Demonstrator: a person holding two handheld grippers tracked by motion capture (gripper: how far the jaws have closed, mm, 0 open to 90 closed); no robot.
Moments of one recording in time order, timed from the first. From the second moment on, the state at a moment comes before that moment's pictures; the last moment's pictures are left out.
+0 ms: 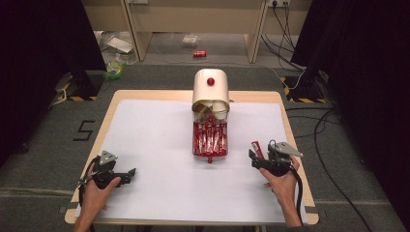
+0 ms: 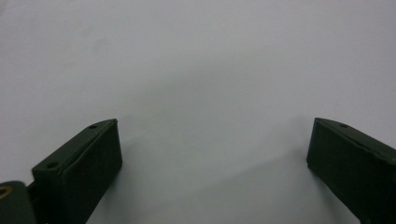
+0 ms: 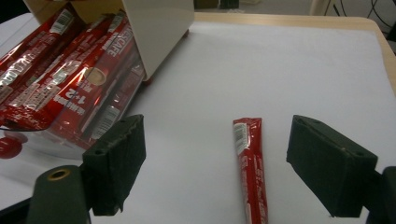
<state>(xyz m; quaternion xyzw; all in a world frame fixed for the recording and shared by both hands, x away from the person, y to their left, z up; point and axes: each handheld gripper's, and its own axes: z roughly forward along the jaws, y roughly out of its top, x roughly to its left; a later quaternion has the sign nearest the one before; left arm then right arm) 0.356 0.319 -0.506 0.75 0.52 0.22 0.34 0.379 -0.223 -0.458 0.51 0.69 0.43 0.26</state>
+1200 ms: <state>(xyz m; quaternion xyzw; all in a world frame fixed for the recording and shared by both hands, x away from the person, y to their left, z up) 0.356 0.319 -0.506 0.75 0.52 0.22 0.34 0.371 -0.206 -0.459 0.49 0.71 0.44 0.25</state>
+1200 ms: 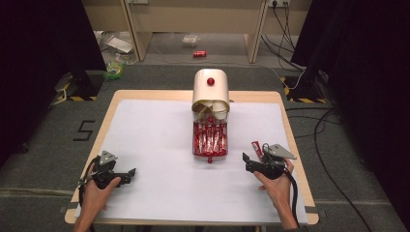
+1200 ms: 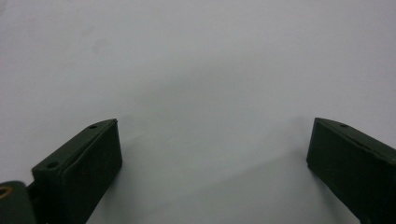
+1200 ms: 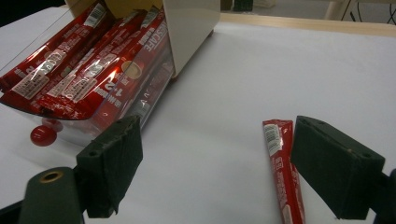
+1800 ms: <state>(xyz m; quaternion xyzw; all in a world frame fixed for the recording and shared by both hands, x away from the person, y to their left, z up) 0.356 0.319 -0.506 0.75 0.52 0.22 0.34 0.367 -0.189 -0.462 0.47 0.72 0.44 0.25</state>
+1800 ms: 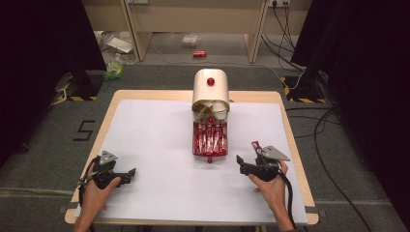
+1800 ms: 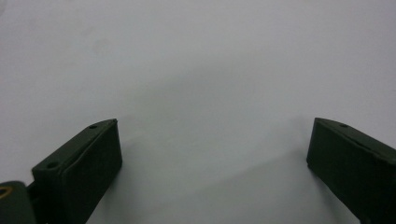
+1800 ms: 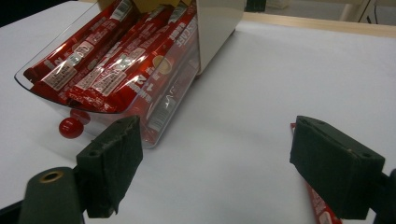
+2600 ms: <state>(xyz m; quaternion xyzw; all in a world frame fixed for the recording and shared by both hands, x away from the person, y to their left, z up) 0.356 0.319 -0.506 0.75 0.52 0.22 0.34 0.363 -0.173 -0.468 0.46 0.74 0.44 0.24</state>
